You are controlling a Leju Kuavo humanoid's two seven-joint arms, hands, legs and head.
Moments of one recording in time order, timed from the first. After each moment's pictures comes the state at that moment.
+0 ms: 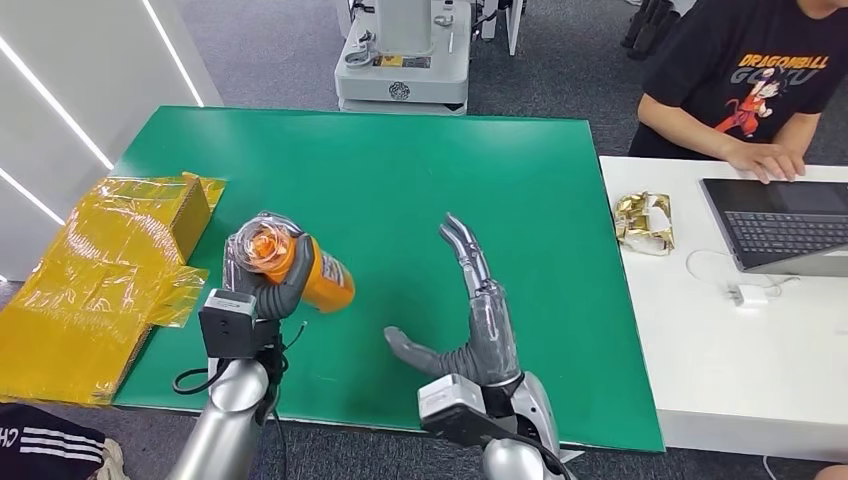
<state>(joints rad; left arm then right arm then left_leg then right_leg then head) -0.20 -0.10 -0.26 -1.50 -0.22 0.30 -0.56 -0.20 0.09 0.56 -1.43 0.54 -0.42 -0.39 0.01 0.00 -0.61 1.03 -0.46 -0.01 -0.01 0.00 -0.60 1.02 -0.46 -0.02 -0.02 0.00</state>
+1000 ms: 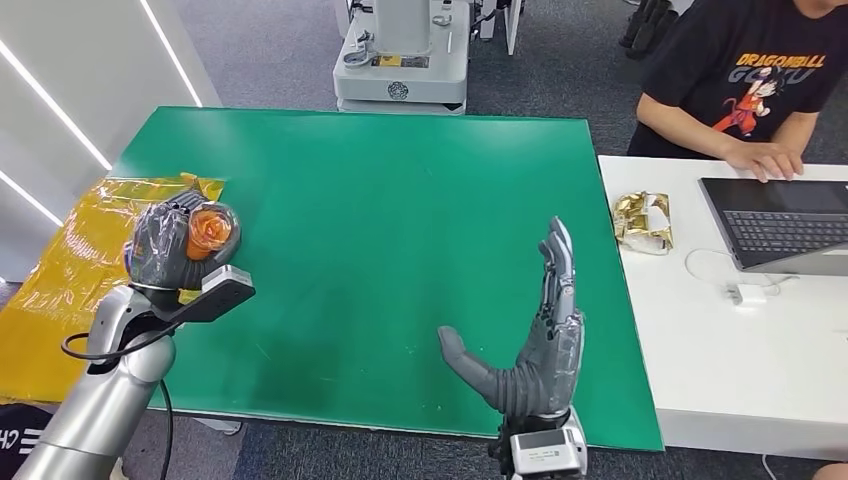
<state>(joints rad) -0.29 0.36 -0.25 -1.41 -0.72 0.34 -0.29 -0.12 0.04 0.58 -1.61 0.32 -0.62 -0.52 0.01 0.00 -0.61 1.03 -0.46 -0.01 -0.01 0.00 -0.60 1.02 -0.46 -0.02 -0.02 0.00</state>
